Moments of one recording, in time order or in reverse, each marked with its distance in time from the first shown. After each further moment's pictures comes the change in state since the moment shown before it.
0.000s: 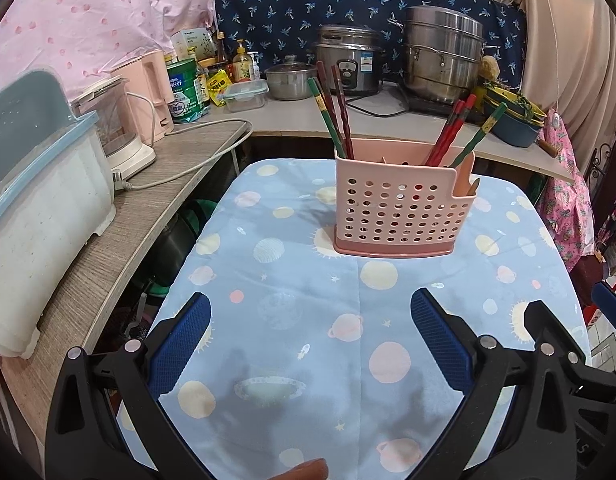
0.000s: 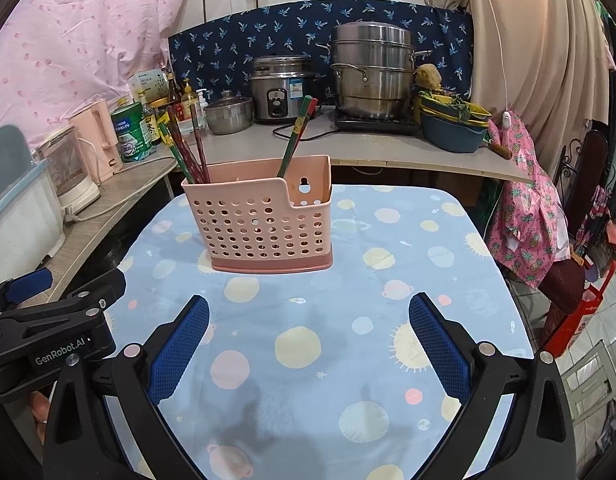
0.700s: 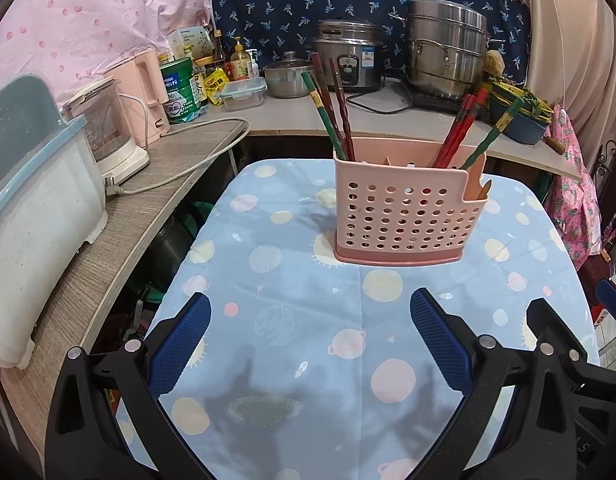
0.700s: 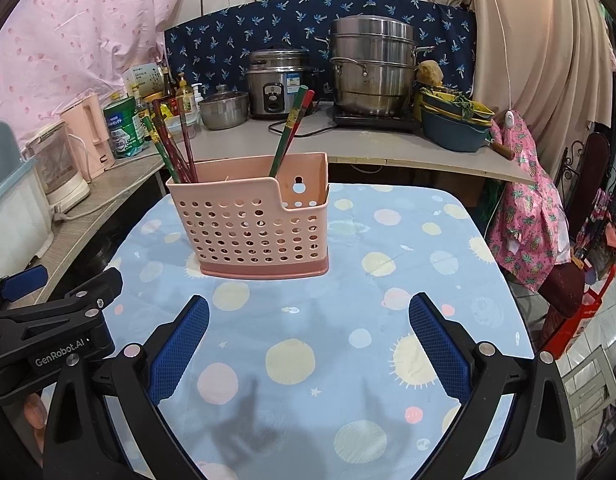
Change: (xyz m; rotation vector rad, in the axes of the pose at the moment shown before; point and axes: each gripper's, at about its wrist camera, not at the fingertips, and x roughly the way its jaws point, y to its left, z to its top) left arm 0.027 -0.007 0.011 0.011 0.006 0.017; right arm 0.026 -0.004 0.011 -0.010 0.014 -0.015
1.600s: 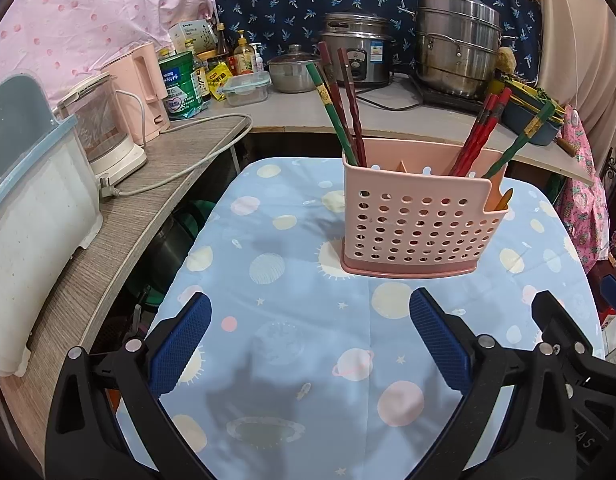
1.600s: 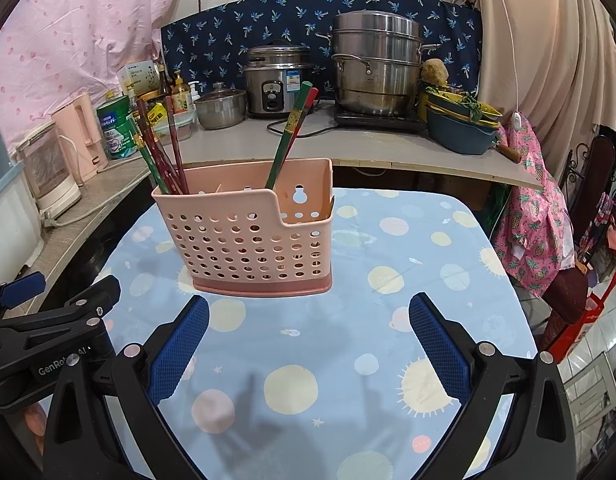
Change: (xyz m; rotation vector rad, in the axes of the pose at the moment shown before) left arm 0.024 0.002 0.013 -0.009 0.021 0.021; right arm 0.028 0.003 0.016 -0.005 0.008 -0.002
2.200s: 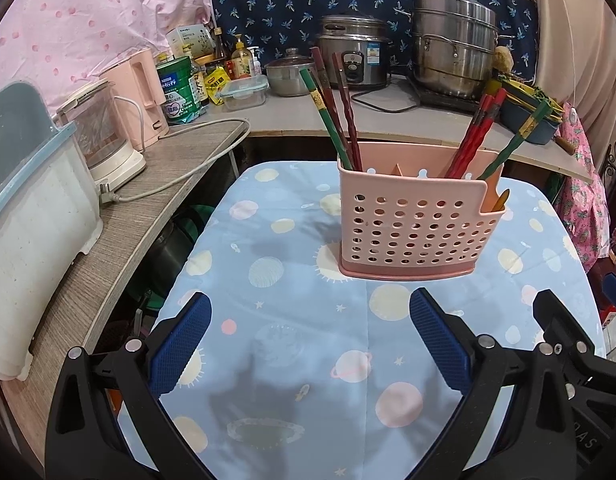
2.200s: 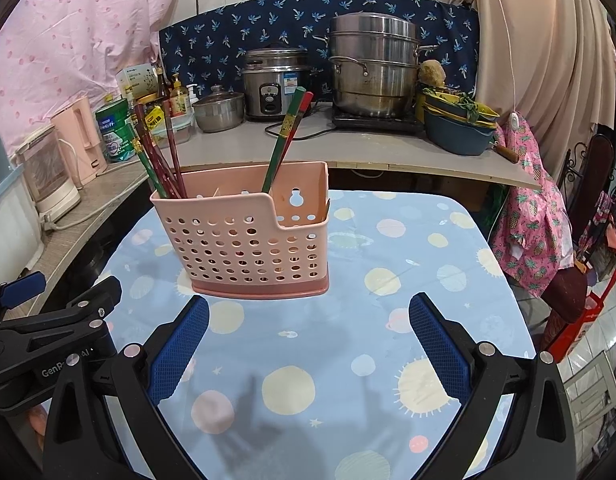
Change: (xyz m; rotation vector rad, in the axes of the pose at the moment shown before) left arm -0.002 -0.004 0.001 0.010 -0.008 0.000; right arm -0.002 -0.002 0.003 0.006 -0.005 -0.004
